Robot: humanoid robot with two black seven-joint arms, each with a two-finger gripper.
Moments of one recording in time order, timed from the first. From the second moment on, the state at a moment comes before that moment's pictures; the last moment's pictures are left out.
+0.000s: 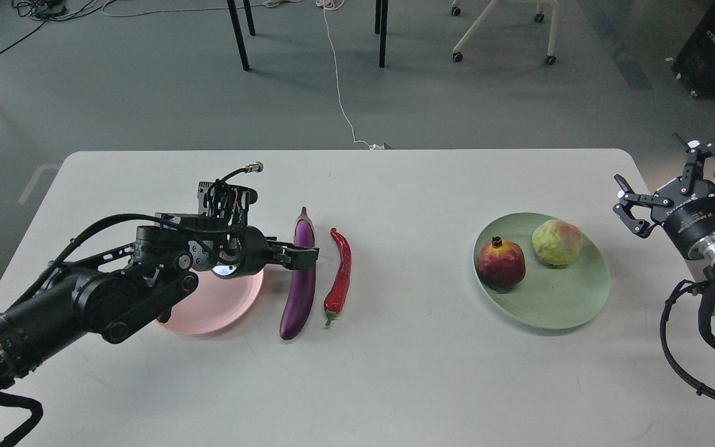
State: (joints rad) left arm -0.73 0.31 -0.54 -1.04 1.75 -0.49 0.04; right arm 0.64 -0.75 0.26 0.89 0.48 0.49 0.49
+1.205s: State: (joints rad) left arm -0.81 0.68 -0.50 -1.17 1.37 -0.49 0.08; right arm 0.64 -0.76 0.26 0.89 0.47 0.49 0.49
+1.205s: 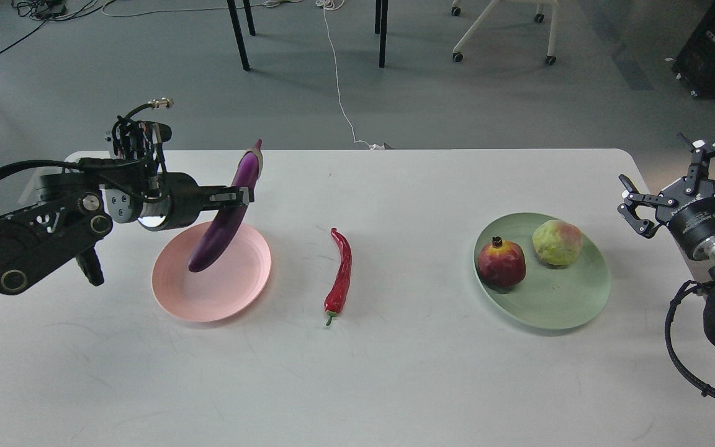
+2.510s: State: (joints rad) left arm -0.89 0.45 -0.44 -1.35 1.50 -0.45 0.11; right arm 0.61 -0.80 0.26 0.90 0.47 0.49 0.49
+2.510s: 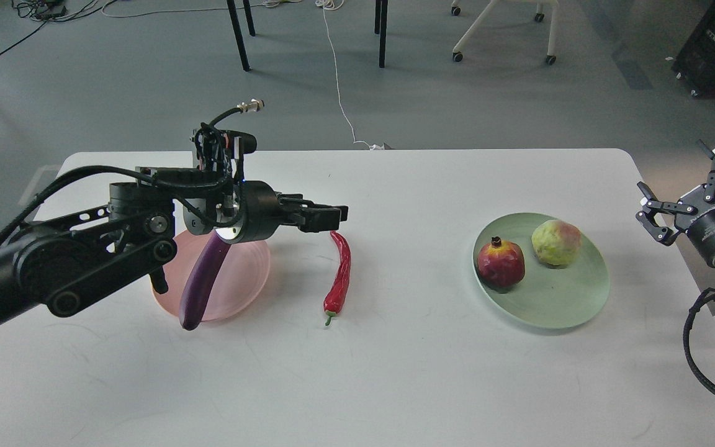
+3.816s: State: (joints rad) left arm -0.80 0.21 -0.34 -1.10 1.66 -0.41 0.16; right arm 0.61 -0.80 0.26 0.89 0.47 0.49 0.49
